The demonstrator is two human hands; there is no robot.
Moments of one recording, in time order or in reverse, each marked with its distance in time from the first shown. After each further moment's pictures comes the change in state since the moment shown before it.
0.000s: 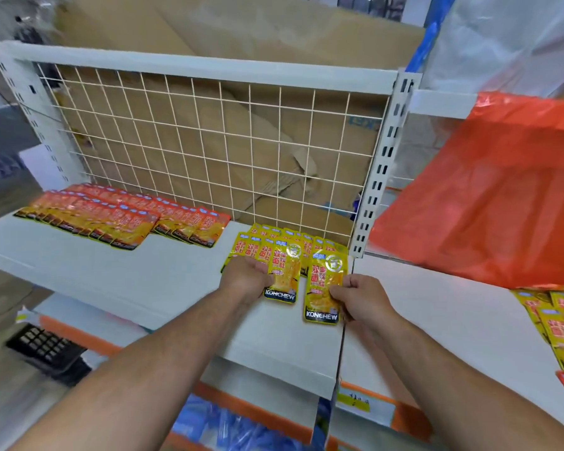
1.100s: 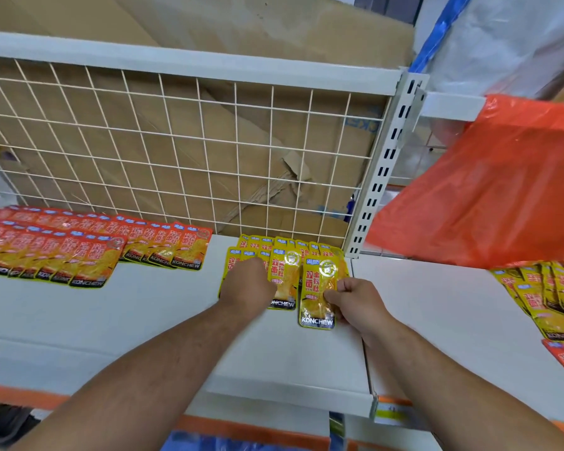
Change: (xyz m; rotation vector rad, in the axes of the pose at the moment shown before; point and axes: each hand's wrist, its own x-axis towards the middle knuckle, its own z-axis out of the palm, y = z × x) left_hand 0.052 0.007 -0.014 0.622 -0.095 0.393; right_hand 0.015 -0.009 0.044 0.000 0.155 0.107
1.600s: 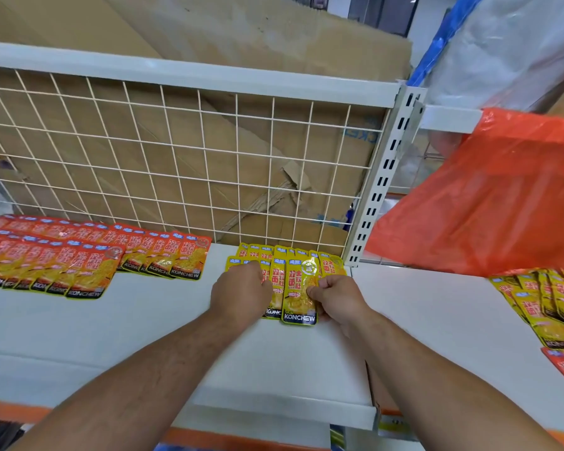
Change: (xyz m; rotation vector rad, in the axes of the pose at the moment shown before) left_hand -0.002 -0.006 -0.013 0.088 0.115 0.072; right_hand 0.012 -0.030 0.026 -0.066 -0.012 0.055
